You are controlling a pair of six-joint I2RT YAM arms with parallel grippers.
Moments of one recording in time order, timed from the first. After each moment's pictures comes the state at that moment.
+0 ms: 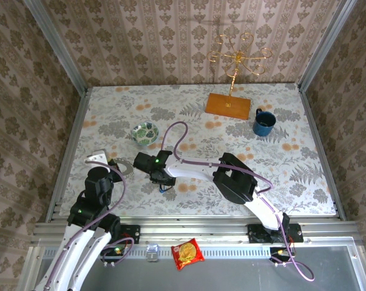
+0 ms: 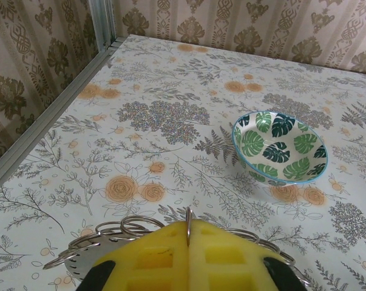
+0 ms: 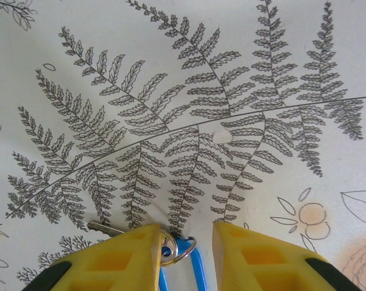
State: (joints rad) left arm -0.39 0.30 0.40 -0.50 -0.42 -0.30; right arm 1.10 2.27 1.83 -0.93 0.22 1.30
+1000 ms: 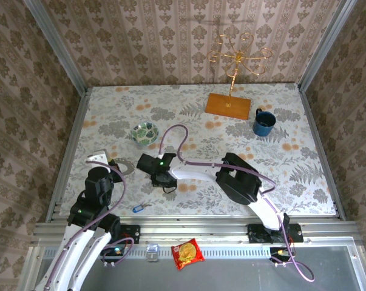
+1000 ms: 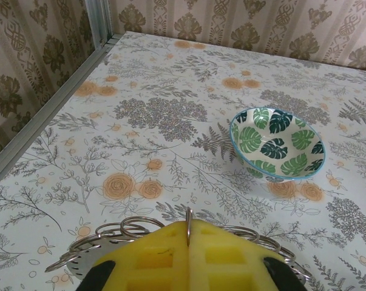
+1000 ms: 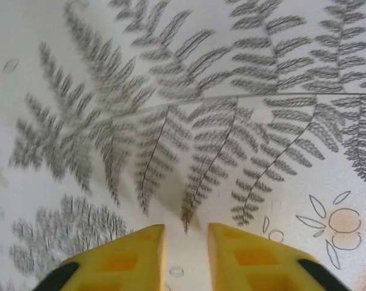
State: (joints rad) left arm -0.39 0.30 0.40 -0.51 -0.42 -0.30; right arm 1.10 2.17 1.64 -0.74 0.12 1.07
